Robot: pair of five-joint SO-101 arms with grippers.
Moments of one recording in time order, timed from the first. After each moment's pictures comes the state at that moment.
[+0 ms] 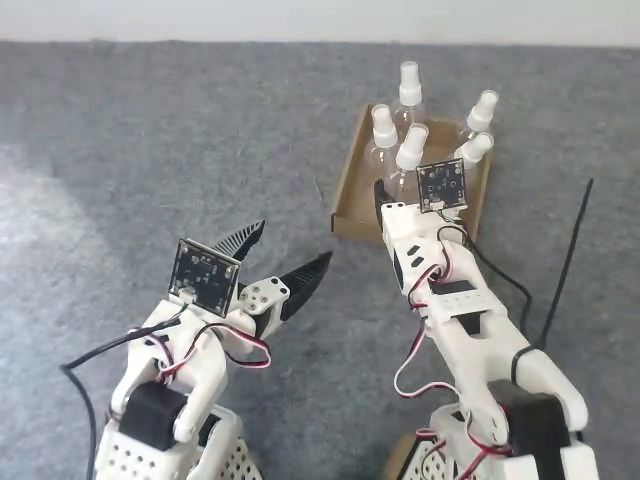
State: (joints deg) left arm 15.7 -91.4 72.5 53.0 1.3; right arm -13.8 -15.1 65.8 -20.1 0.3
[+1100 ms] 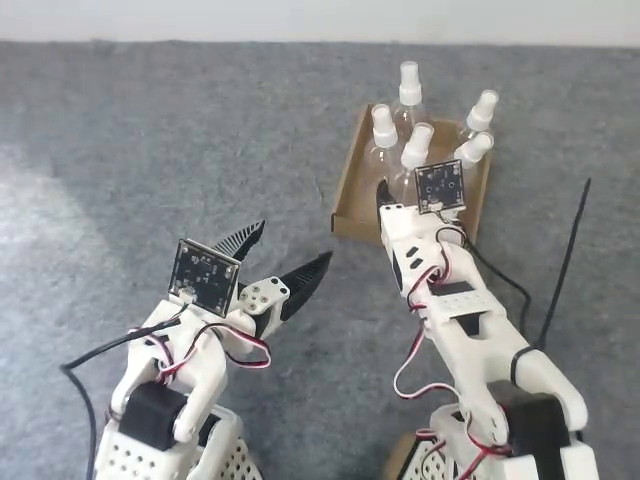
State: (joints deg) left arm 15.7 -91.4 72.5 53.0 1.3; right arm -14.2 -15.1 66.2 -20.1 0.3
